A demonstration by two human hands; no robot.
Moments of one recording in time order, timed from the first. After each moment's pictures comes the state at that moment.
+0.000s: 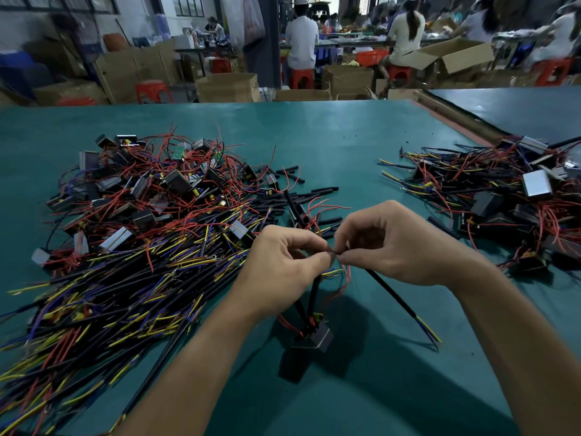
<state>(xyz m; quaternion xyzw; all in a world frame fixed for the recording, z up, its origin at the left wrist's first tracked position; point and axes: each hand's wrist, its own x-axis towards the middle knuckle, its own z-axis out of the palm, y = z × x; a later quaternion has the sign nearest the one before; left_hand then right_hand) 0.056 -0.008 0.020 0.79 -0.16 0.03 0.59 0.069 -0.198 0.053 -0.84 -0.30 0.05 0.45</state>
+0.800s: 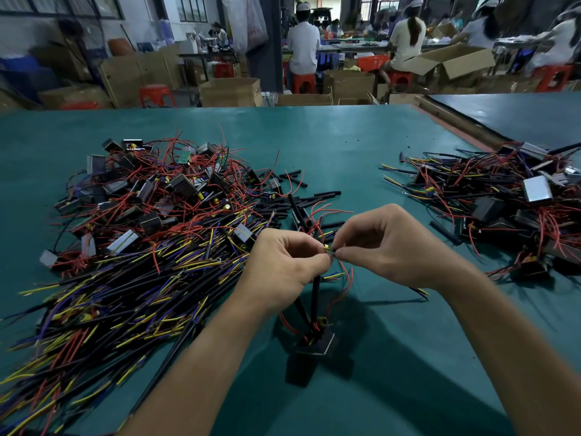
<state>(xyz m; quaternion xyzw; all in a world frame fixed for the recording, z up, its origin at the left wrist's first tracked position) 0.061 -0.008 0.018 0.76 -0.11 0.01 0.64 0.075 -0.190 0.044 -0.84 -0.27 -0.01 0.48</state>
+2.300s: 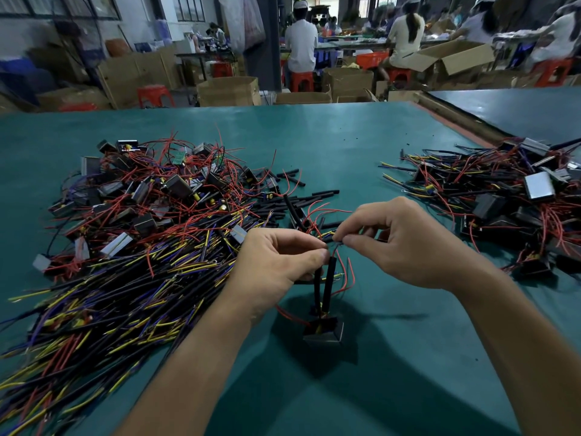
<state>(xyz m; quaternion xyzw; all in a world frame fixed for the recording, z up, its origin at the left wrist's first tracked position) 0.055 -0.004 0.029 0.72 -0.07 -0.02 0.69 0.068 -0.197 0.057 -0.89 -0.26 -0.09 0.36</state>
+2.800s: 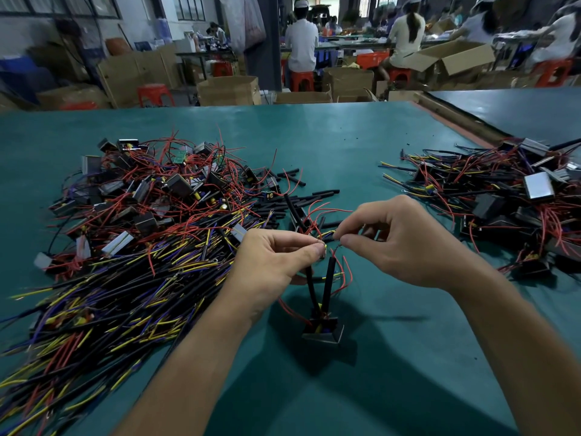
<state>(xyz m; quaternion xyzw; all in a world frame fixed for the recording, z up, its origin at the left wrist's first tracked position) 0.054 -0.002 0.028 0.74 -0.05 -0.02 0.67 0.068 -0.196 0.055 -0.88 -0.25 -0.09 0.39</state>
